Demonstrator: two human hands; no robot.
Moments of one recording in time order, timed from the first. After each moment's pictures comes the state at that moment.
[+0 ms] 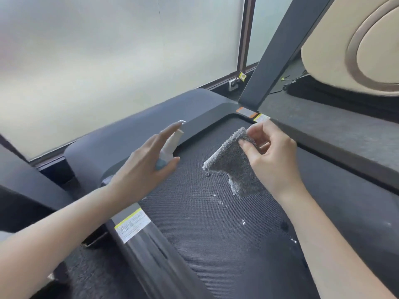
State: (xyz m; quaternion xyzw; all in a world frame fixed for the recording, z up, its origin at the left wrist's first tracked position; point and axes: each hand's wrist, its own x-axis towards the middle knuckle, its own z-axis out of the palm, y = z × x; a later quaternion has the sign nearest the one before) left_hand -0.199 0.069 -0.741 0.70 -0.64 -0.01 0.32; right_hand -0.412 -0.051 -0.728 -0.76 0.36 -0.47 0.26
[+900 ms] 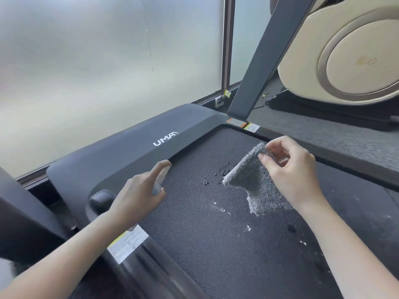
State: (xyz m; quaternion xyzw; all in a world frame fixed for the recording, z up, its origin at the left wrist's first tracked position) left_hand -0.160 0.059 -0.823 0.74 -0.63 0.03 0.25; right_hand -0.436 -0.052 -0.771 -0.72 0.43 -0.50 0.22
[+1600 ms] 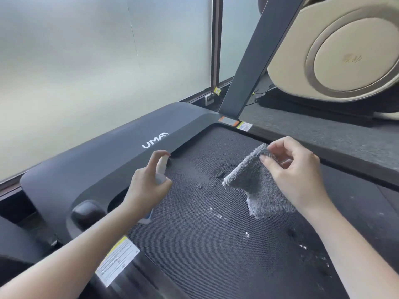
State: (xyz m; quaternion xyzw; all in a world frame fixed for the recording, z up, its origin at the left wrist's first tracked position) left_hand -0.163 0.007 -0.831 0.72 -0.57 -0.06 0.39; right_hand -0.435 -0.063 -0.774 -0.72 0.45 -0.49 0.20
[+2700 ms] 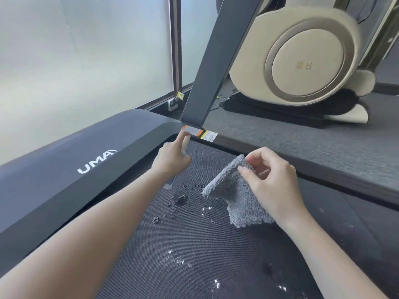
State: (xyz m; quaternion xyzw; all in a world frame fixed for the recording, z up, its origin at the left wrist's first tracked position) left_hand -0.226 -0.219 -0.833 0.70 -0.65 -0.05 0.29; right_hand -0.450 -0.132 -0.788 -0.70 0.49 -0.48 0.19
